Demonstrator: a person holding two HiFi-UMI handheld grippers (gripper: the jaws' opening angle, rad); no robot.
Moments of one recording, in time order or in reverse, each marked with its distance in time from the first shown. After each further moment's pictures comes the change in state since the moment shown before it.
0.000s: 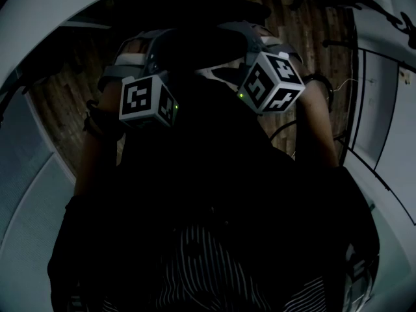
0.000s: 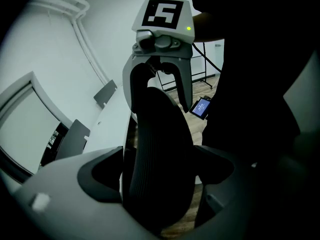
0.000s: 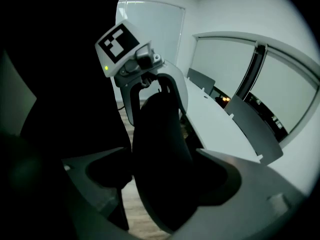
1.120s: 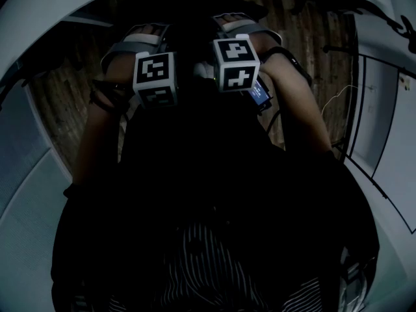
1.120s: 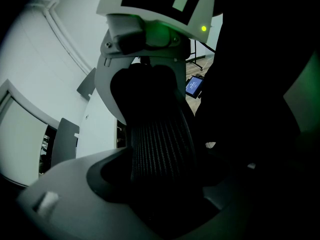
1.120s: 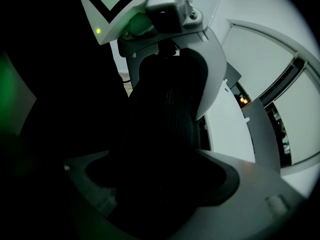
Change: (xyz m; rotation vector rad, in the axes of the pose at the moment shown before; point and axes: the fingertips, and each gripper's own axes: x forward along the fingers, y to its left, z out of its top) left arm 0.039 -0.019 -0.008 0.100 0.199 -0.131; right arm 0.055 0.010 -0.040 -0.273 0.240 0.083
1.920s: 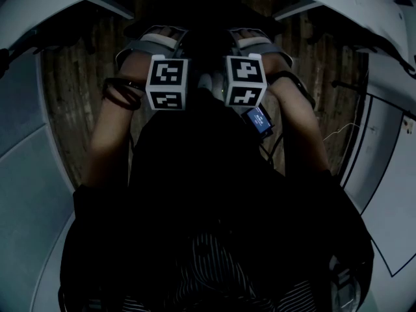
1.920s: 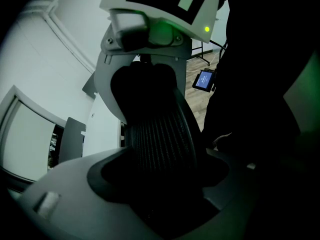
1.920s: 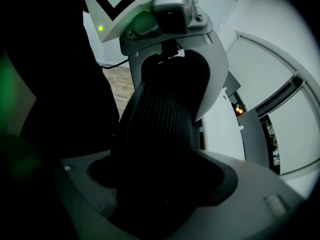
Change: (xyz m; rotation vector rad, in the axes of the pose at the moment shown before) left arm 0.018 -0.023 0.016 -0.017 0.052 0.095; right arm 0.004 0.025 -0.017 -0.107 0.013 -0.091
